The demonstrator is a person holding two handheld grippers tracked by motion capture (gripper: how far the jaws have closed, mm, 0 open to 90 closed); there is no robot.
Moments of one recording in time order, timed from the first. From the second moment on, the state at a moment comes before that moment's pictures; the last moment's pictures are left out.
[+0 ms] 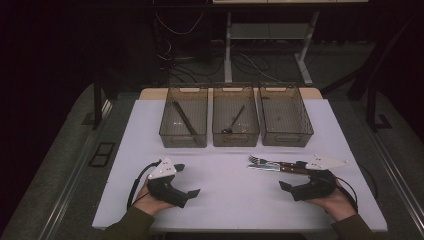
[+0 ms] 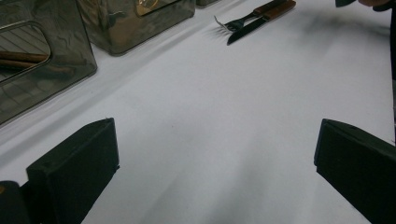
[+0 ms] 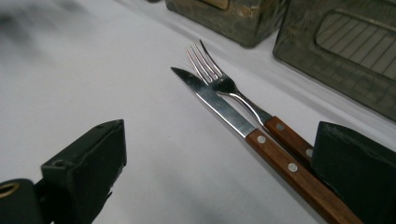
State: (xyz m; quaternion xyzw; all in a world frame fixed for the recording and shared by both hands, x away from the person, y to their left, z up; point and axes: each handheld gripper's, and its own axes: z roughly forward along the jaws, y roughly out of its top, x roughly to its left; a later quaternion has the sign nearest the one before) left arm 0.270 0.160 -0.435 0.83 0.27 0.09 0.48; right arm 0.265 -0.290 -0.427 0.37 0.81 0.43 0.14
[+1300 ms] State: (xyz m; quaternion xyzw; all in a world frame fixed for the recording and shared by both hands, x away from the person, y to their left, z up) left arm 0.269 0.157 -0.437 0.83 0.26 0.07 0.48; right arm 0.342 -0.320 -0.431 0.42 0.83 0.35 0.12
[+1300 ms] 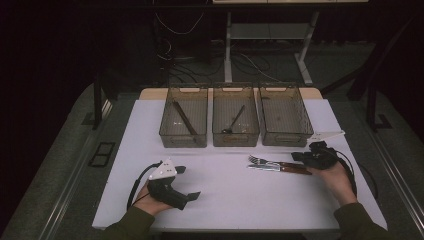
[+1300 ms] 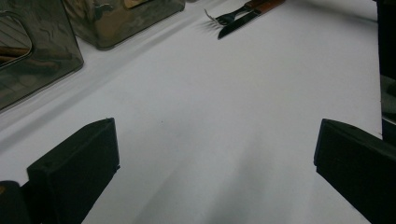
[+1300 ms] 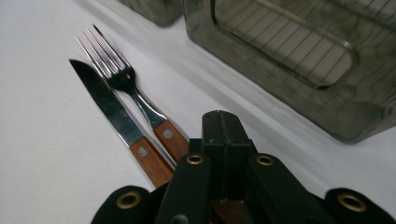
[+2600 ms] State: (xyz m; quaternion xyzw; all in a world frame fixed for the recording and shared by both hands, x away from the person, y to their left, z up) left arm 0.269 0.156 -0.438 0.84 0.25 0.07 0.48; right arm 0.332 -0.312 -0.439 0.38 0.87 0.29 0.09
